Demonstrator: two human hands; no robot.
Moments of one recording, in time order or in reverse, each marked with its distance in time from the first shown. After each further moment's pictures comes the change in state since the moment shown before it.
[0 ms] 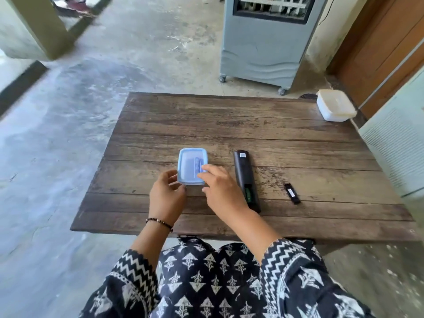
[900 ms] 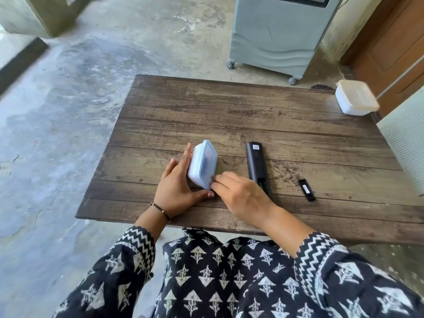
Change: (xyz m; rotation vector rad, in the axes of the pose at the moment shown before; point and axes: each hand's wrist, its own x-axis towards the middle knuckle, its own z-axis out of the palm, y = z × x) left_hand 0.020 -0.028 -0.009 0.330 -0.211 0.501; right_hand -0.014 0.030 0.001 -0.273 -0.038 -0.534
